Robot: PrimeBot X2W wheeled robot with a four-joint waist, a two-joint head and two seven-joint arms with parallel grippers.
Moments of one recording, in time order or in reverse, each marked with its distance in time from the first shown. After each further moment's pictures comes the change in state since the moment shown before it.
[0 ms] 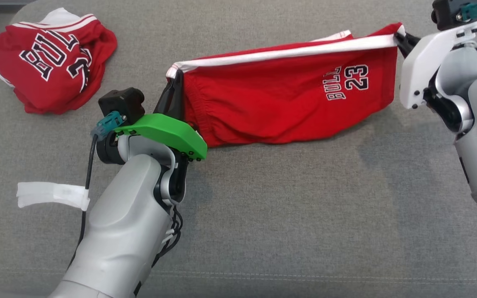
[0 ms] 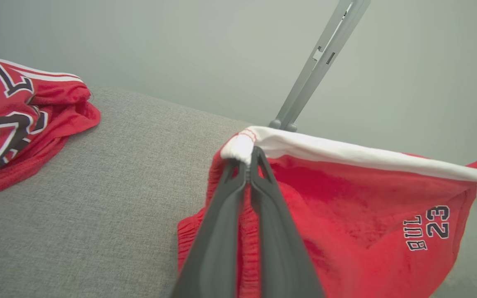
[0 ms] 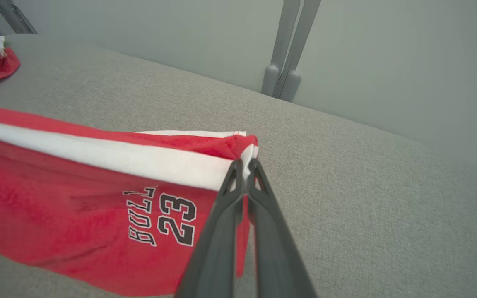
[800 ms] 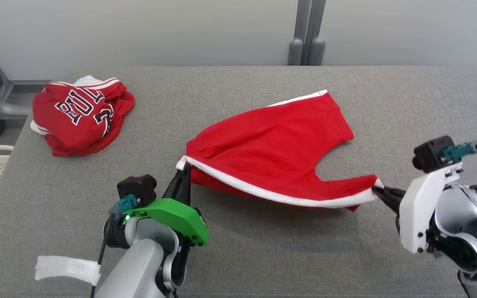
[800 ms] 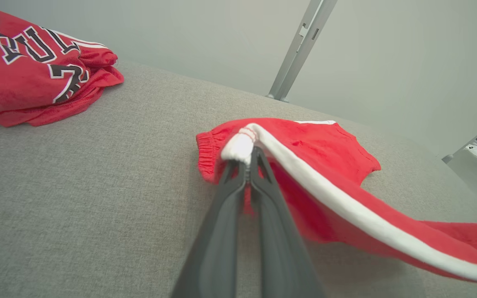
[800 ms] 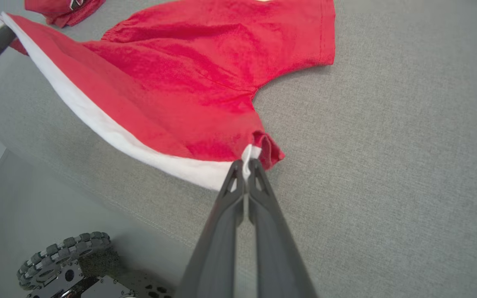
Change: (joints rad) left arm 0.394 0.051 0.007 -0.226 0.089 0.048 0.117; right arm 0.733 0.008 -0.142 -0.693 0.207 0.000 0.467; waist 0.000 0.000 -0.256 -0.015
